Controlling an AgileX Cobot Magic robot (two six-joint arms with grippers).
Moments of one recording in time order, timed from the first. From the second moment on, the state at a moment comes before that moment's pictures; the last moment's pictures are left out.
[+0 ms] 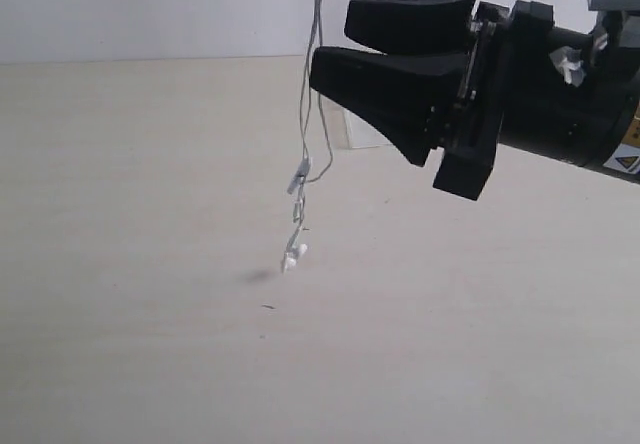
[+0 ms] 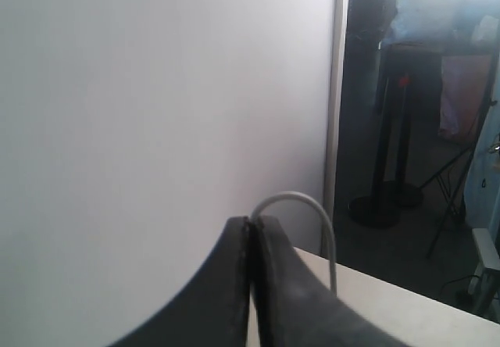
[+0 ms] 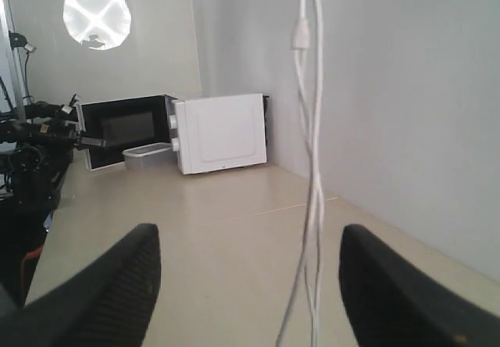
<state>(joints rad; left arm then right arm) -0.57 1.52 -2.15 -0.40 0.79 0.29 0.34 1.40 -0.54 -0.97 -1.19 0.73</state>
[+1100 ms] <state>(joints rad) -0.57 1.52 -2.15 -0.40 0.79 0.29 0.34 1.48 -0.55 -0.85 -1.21 0.68</state>
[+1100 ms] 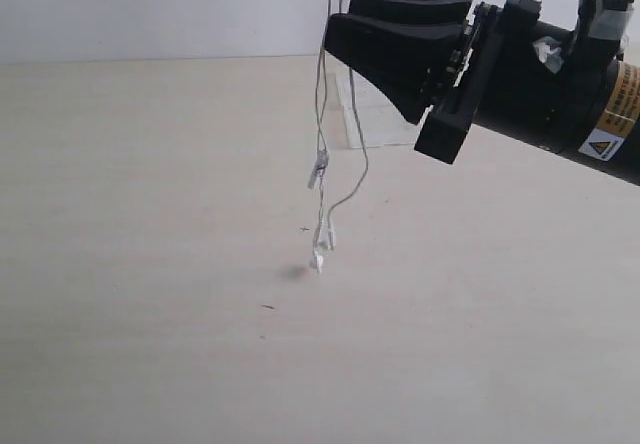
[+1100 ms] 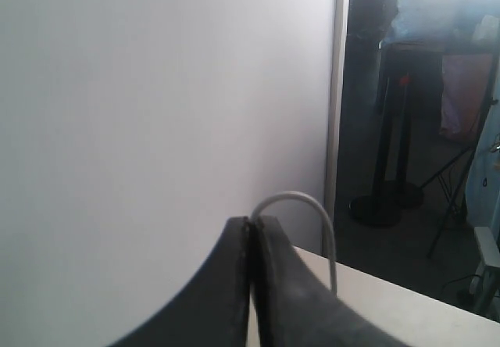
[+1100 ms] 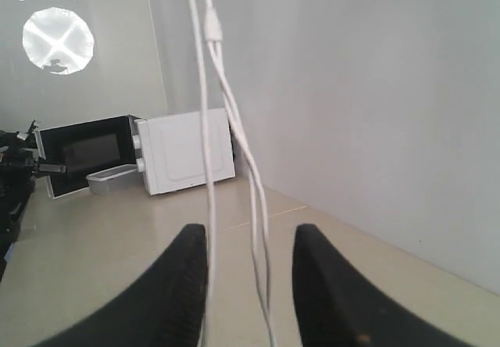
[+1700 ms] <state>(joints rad) -0.57 1.52 -2.15 -0.40 0.79 0.29 0.34 1.48 -0.56 -0.90 -1.21 0.69</state>
